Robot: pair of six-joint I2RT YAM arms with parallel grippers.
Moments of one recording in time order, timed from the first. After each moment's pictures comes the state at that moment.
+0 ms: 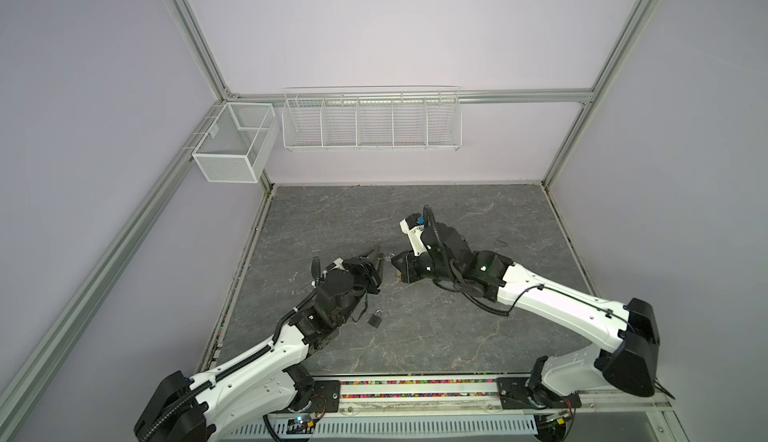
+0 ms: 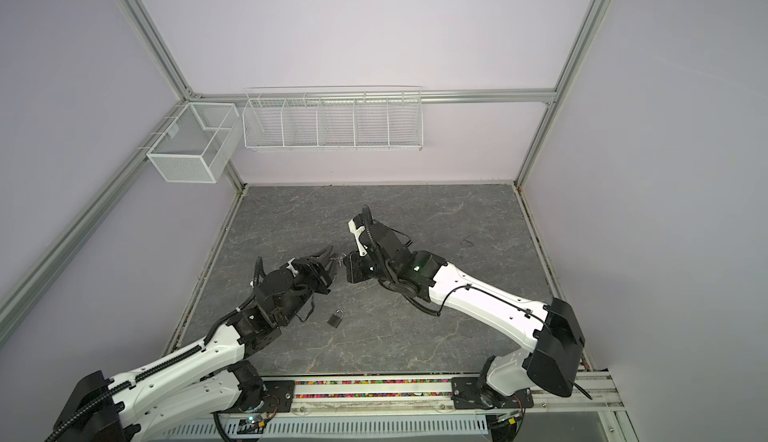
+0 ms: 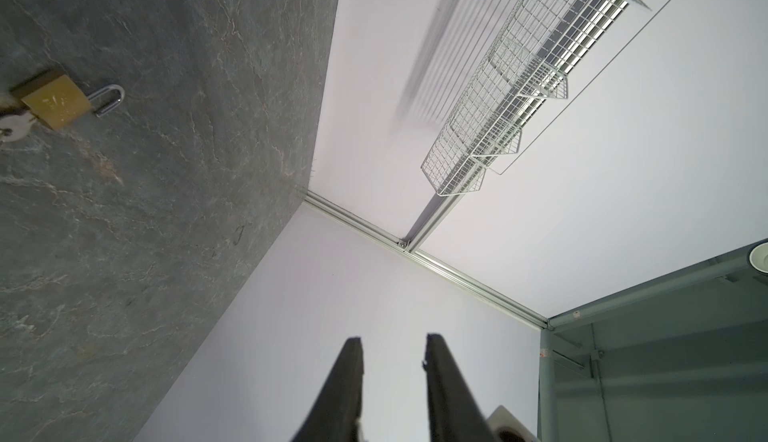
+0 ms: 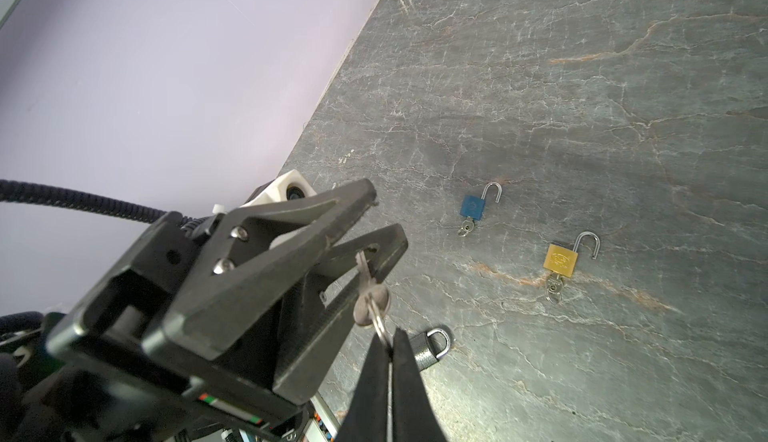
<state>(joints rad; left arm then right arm) -0.82 0.93 0.47 0.34 -0.28 -2.06 0.98 1.44 1.25 -0.39 -0.04 0.60</state>
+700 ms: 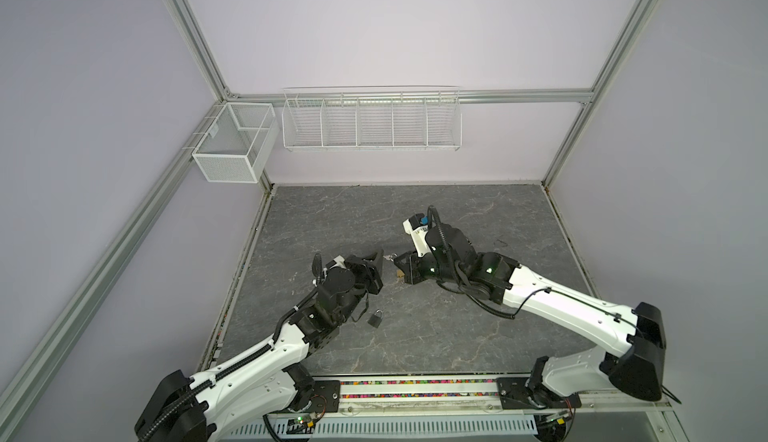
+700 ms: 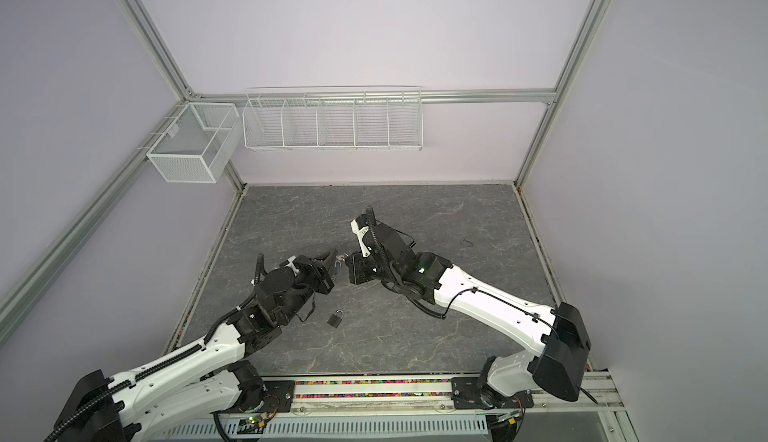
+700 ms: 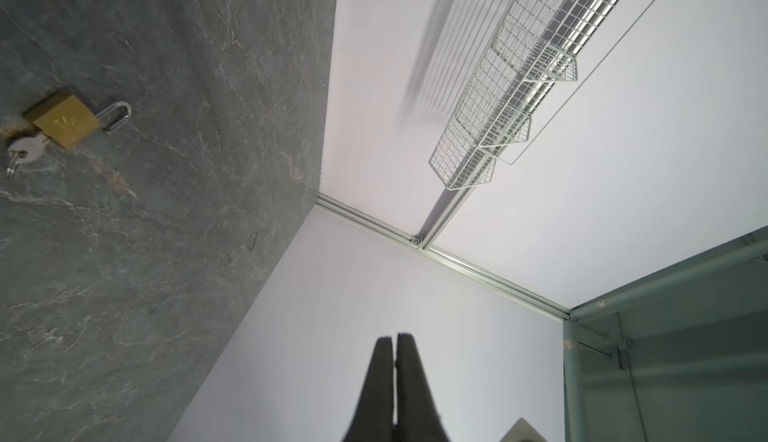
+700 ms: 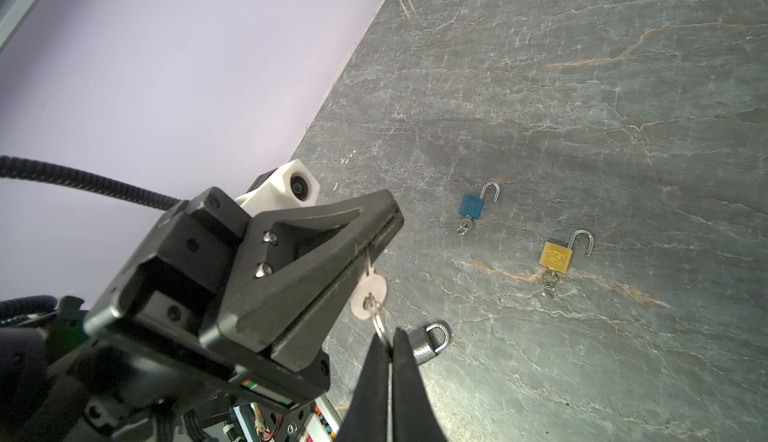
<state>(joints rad) -0.82 0.94 0.50 0.32 -0.26 -1.98 0.99 1.41 1.24 -0.40 -0.04 0.60</state>
